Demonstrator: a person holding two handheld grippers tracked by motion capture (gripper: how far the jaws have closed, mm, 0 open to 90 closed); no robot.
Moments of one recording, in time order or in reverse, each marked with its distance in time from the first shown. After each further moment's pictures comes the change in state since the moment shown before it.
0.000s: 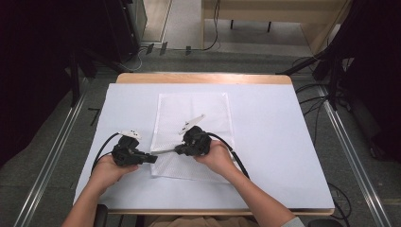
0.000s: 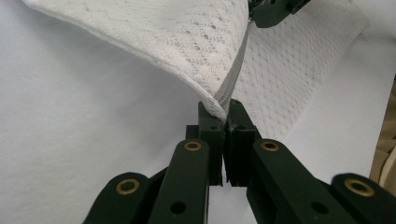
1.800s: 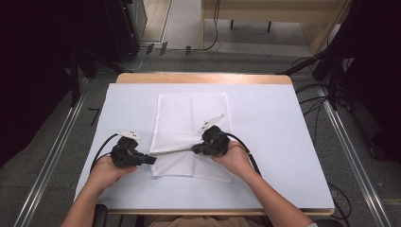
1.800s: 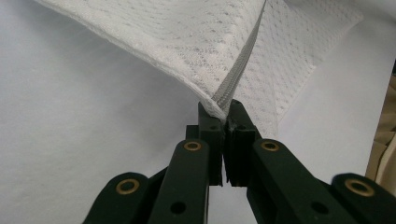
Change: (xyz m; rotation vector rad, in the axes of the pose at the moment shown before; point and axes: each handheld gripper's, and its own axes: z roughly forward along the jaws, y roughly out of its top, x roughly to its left) left arm 0.000 -0.003 -0.002 0.017 -0.011 0.007; right arm -0.023 -0.034 -0.033 0.010 -0.042 0.061
